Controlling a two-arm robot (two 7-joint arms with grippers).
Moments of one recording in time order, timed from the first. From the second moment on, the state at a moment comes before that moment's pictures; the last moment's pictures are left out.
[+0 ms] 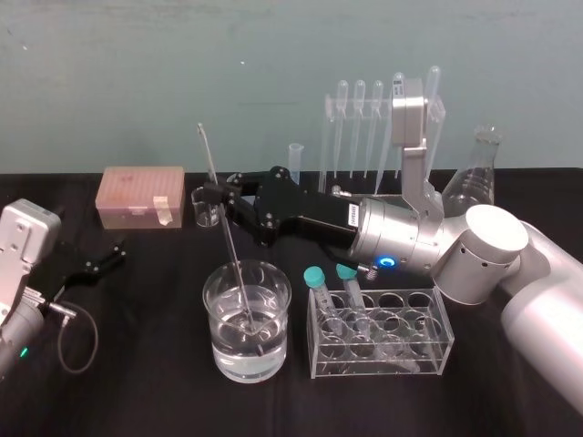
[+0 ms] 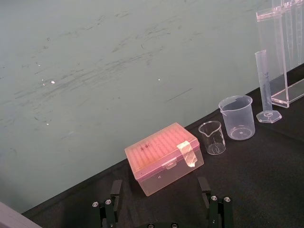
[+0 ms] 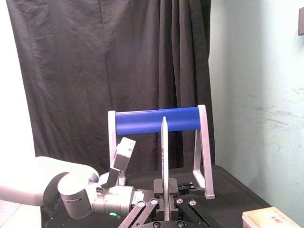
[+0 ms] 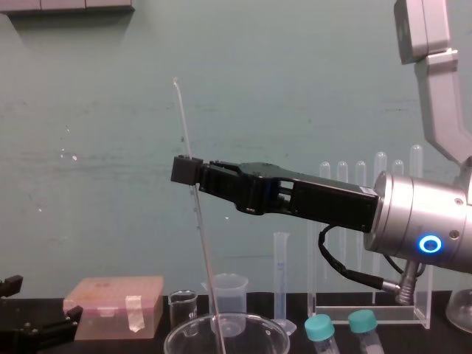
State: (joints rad) left arm -0.20 0.60 0.45 -1.41 -0.25 -0.12 0.03; right arm 0.62 0.34 -0.67 -1.21 0.76 -0.12 0.94
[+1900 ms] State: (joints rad) left arm -0.20 0.60 0.45 -1.41 -0.25 -0.12 0.03; right arm 0.60 0.34 -0.67 -1.23 0.76 -0.11 0.94
